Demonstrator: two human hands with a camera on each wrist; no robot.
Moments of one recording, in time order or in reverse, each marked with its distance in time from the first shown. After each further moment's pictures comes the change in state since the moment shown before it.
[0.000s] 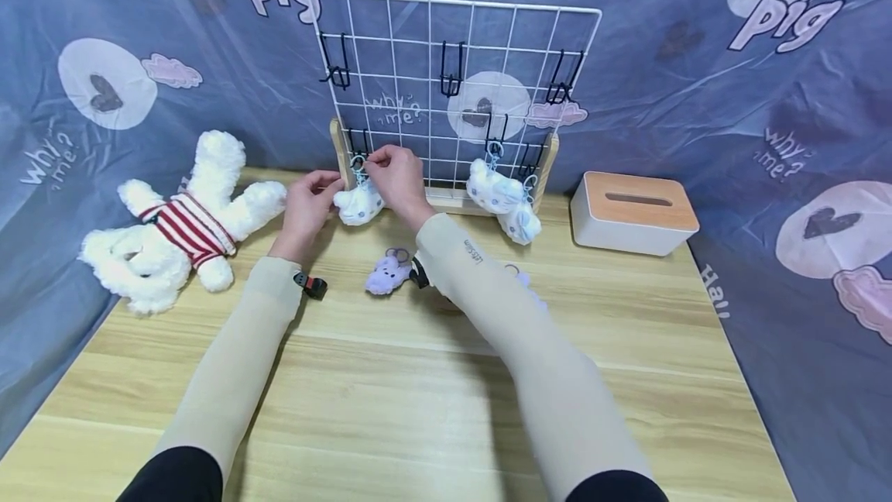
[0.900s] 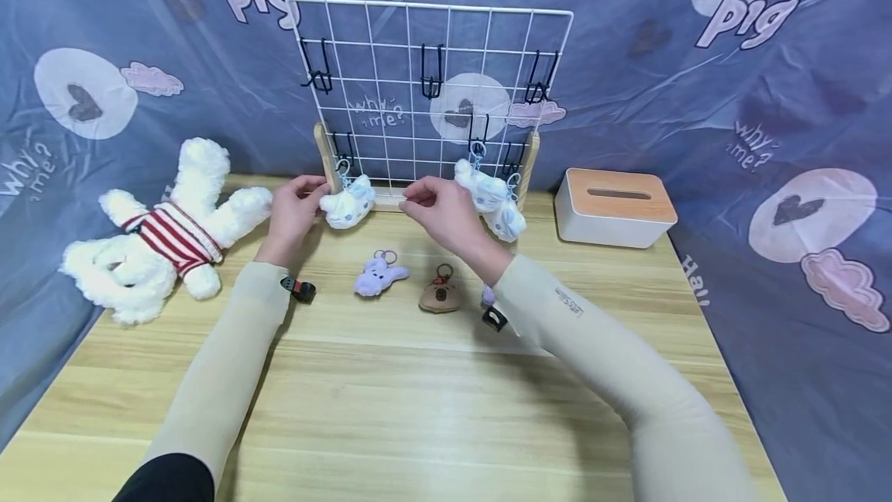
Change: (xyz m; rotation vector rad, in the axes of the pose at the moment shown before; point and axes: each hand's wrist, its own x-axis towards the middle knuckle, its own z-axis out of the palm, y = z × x) left_hand -0.001 0.000 0.000 -0.001 -0.012 -0.034; right_hand -0.081 0.019 -0.112 -0.025 -0.176 -0.009
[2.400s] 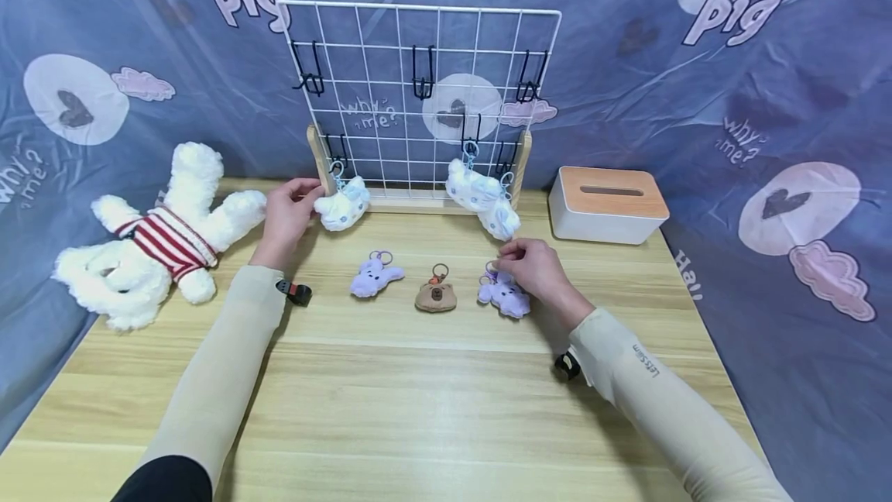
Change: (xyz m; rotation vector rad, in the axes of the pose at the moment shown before) left_hand -0.002 0.001 0.001 0.011 0.009 -0.006; right_hand -0.075 0.134 -0.067 -0.146 -0.060 0.314
